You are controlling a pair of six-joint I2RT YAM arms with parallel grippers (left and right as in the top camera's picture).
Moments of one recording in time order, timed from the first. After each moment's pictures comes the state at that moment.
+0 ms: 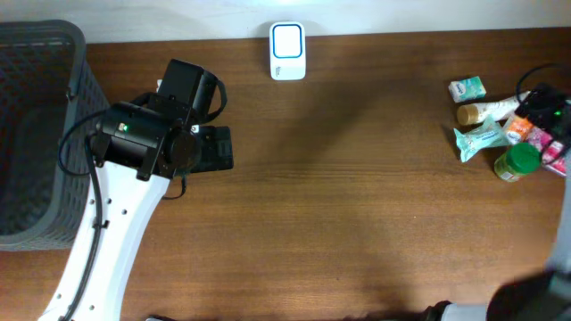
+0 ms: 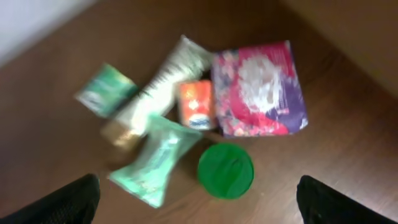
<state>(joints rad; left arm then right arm) -0.35 1.53 1.80 -1.51 -0.22 -0.41 -0.52 1.56 1.51 -0.80 0.08 0.19</state>
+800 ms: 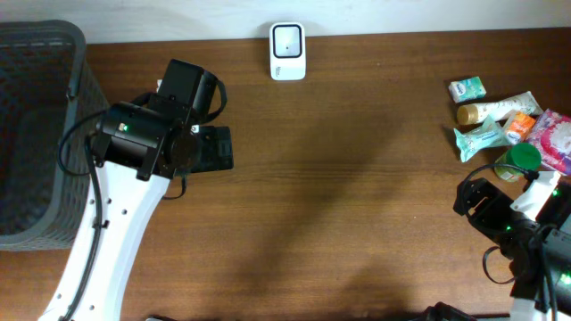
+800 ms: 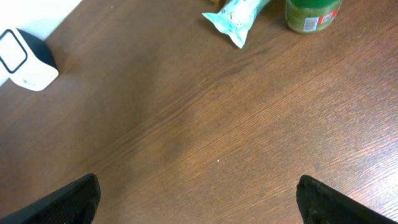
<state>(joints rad) -0.35 1.53 1.80 -1.51 -0.22 -0.41 -0.52 0.82 0.96 -1.04 -0.29 0.27</state>
